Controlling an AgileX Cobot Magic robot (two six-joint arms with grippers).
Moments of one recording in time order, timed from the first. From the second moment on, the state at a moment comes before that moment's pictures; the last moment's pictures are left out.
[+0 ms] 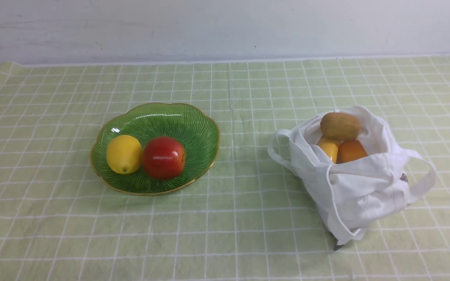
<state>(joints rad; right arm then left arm) -0.02 -0.01 0.02 0.14 0.38 -0.16 -0.07 -0.01 0.02 0.02 0.39 0.04</state>
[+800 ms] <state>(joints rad) -0.02 -0.01 0.03 1.00 -0.19 -0.13 -0.07 -0.01 0.02 0.02 0.39 0.04</state>
